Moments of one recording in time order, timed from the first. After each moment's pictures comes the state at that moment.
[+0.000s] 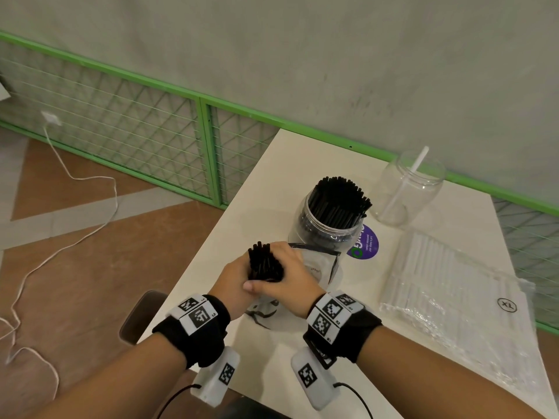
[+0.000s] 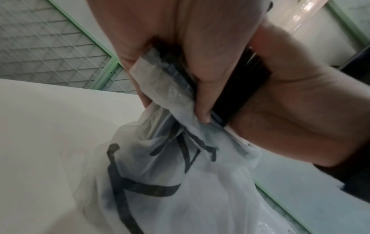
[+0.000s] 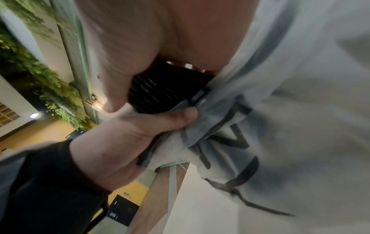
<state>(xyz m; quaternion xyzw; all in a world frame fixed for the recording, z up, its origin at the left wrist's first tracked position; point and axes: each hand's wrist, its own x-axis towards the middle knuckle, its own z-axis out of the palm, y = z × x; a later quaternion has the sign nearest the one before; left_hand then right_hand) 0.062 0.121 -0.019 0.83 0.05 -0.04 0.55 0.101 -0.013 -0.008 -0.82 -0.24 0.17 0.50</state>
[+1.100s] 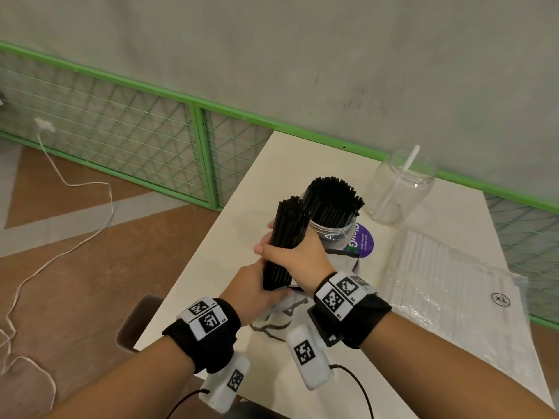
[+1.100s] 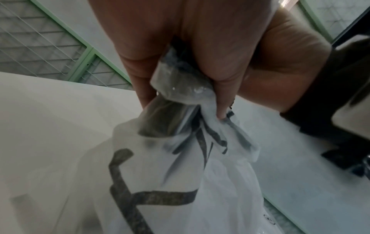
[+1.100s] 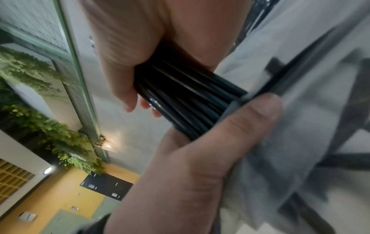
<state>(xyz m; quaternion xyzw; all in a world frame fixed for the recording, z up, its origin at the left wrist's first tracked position) 0.065 0.097 -0.021 0.84 0.04 -0.10 0.53 0.115 -0.015 0.042 -0.72 -0.11 0.16 0.67</state>
